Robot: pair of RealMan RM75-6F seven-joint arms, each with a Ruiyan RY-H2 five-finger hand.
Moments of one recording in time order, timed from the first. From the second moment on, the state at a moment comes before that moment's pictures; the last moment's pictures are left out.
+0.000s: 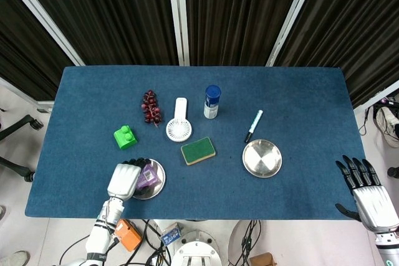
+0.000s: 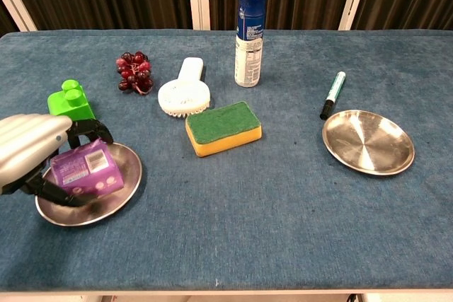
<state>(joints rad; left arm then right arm) -0.25 -1.72 -0.07 -1.62 1.36 1.24 0.64 0.08 -1.12 -0.18 -1.49 -1.65 1.66 -0.05</state>
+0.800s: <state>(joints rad) -0.47 -2.06 -0.14 -1.57 1.38 1.11 0.79 0.07 -1.09 -0.12 -1.49 -1.65 1.57 0.00</state>
